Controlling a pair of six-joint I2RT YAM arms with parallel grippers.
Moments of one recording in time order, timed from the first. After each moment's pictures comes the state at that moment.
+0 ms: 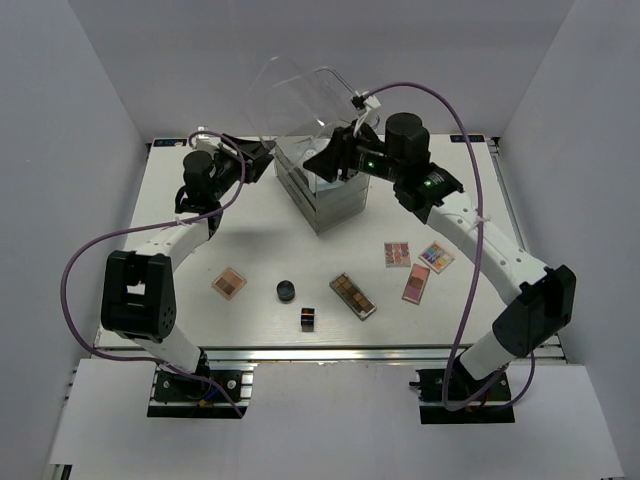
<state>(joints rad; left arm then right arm) -0.14 1.62 1.04 0.60 0.40 -1.33 0.63 1.57 1.56 -0.07 -0.43 0.40</state>
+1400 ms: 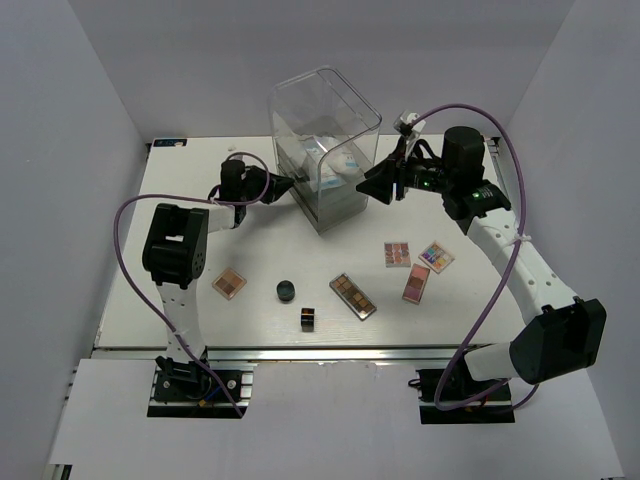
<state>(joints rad) -0.18 2.10 1.25 0.47 0.44 -1.31 0.33 1.37 1.29 -0.16 -0.84 0.00</state>
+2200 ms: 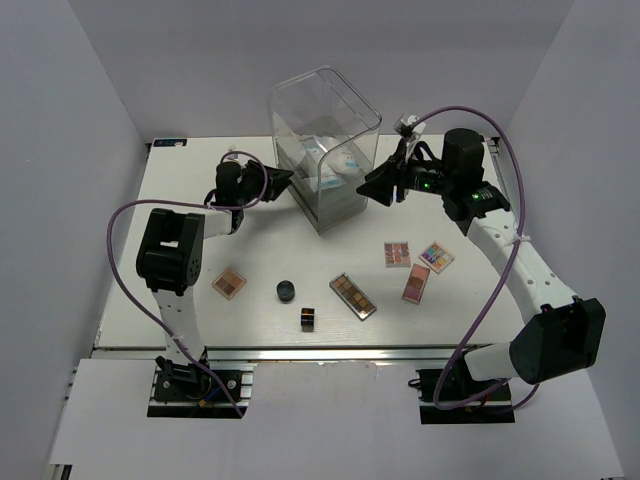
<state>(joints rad) -0.19 2.02 1.14 0.62 0.42 -1.35 0.33 1.37 1.27 -0.15 -0.85 0.02</state>
